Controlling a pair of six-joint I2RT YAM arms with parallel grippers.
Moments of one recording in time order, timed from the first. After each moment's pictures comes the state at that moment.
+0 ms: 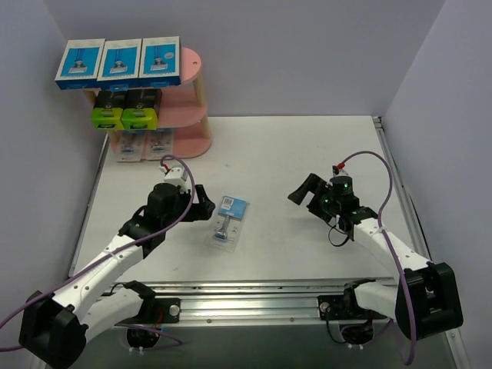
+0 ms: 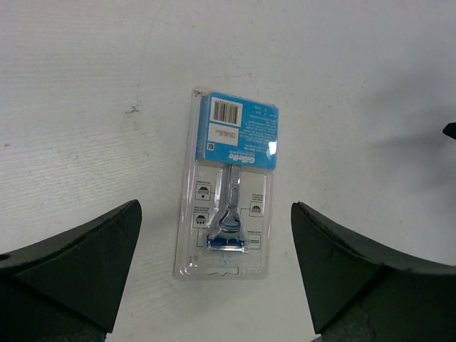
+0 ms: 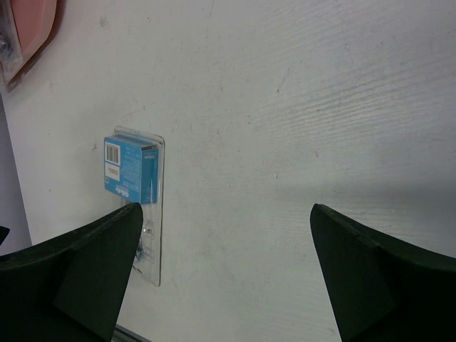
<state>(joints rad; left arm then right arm) -0.52 1.00 0.65 -0.17 -0.05 -0.50 0.24 1.15 0.56 -0.08 -0.18 0.76</state>
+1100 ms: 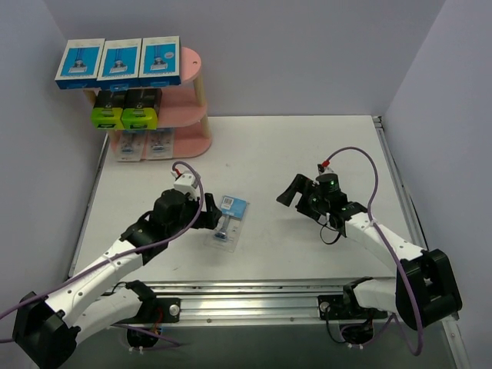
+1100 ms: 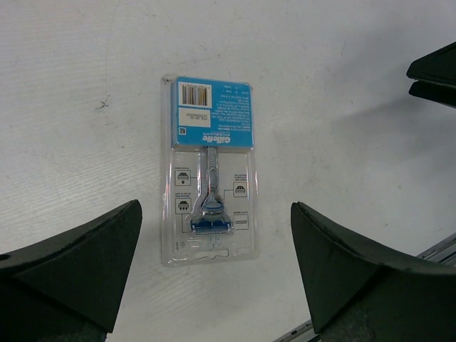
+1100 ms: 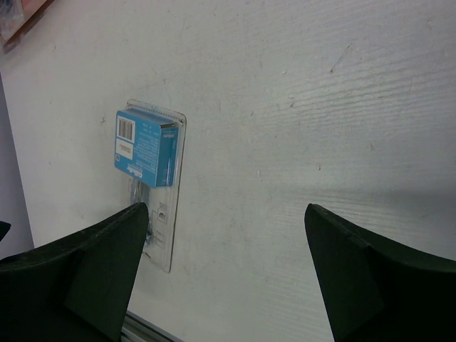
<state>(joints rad) -0.65 0.93 0.64 -0.21 -0.10 -0.44 0.36 1.22 0.62 -0.08 -0.16 0.78</state>
